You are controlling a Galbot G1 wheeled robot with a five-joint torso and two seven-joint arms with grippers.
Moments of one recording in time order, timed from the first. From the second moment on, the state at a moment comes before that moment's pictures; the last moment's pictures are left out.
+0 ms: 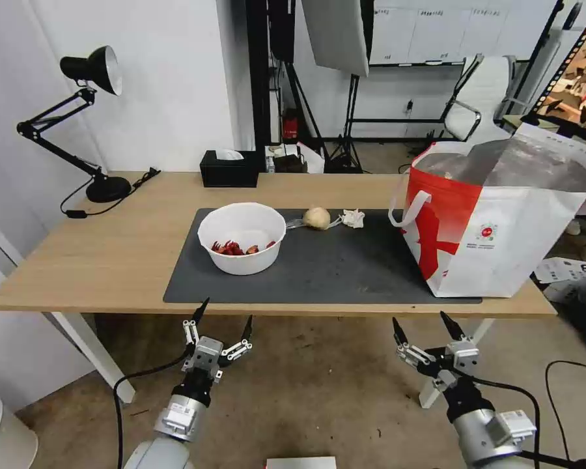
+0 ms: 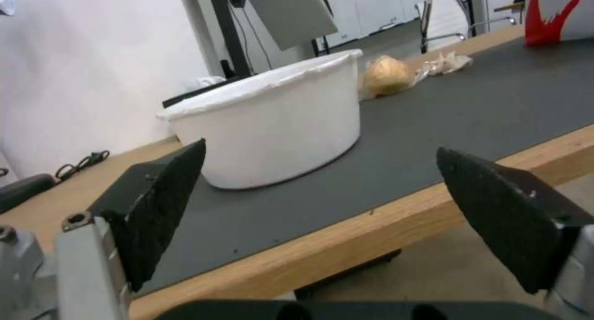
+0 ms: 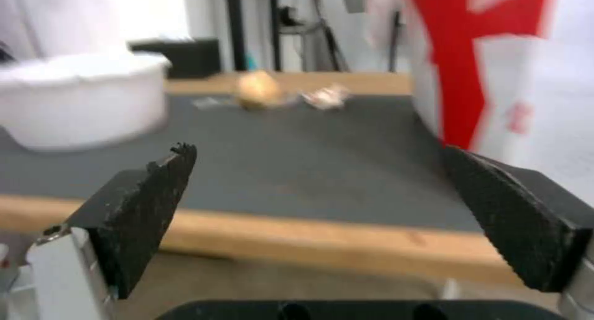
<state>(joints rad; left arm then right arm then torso) 1.59 -1.23 -0.36 -2.02 0.12 -0.23 -0.11 -1.73 1.17 0.53 2.20 0.37 0.07 0.03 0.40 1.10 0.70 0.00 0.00</state>
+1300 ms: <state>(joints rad) 1.57 -1.22 -0.39 -1.99 0.10 -0.21 -0.11 -0.34 1.19 -0.26 1.34 0.90 -0.29 0.70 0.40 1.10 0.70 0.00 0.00</state>
